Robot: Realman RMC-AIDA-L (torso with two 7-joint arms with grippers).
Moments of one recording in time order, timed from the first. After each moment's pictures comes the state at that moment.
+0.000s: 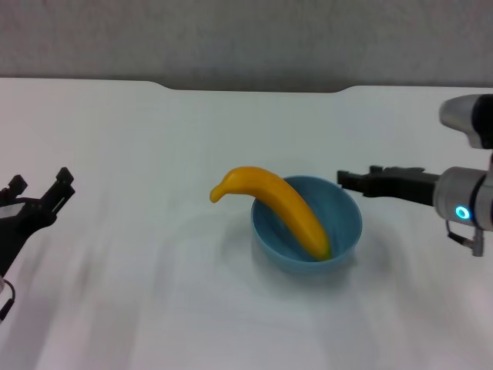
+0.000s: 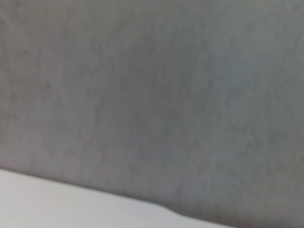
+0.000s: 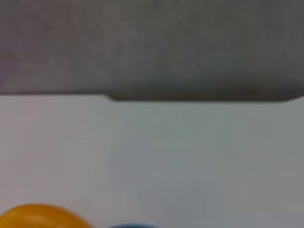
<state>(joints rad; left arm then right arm) -0.10 -2.04 -1.34 -0.72 -0.14 -0.74 2.61 0.42 2.01 -1.62 -0.97 1.19 0.53 -0.68</state>
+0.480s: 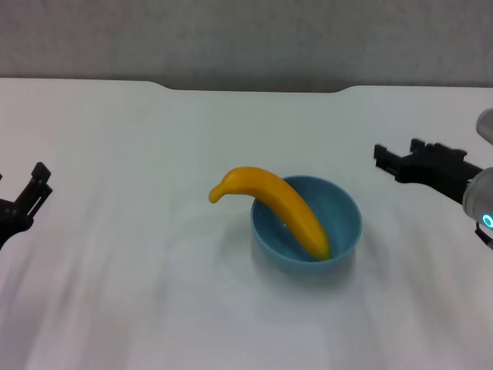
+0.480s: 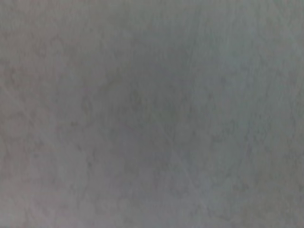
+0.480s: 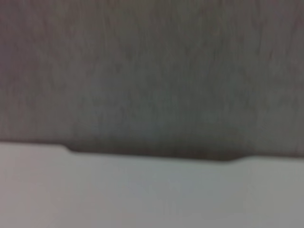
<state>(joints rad) -0.11 -2.04 -1.36 -0.55 -0.14 -1.05 2.65 0.25 2.01 -1.74 -1.13 1.20 0.24 -0.74</state>
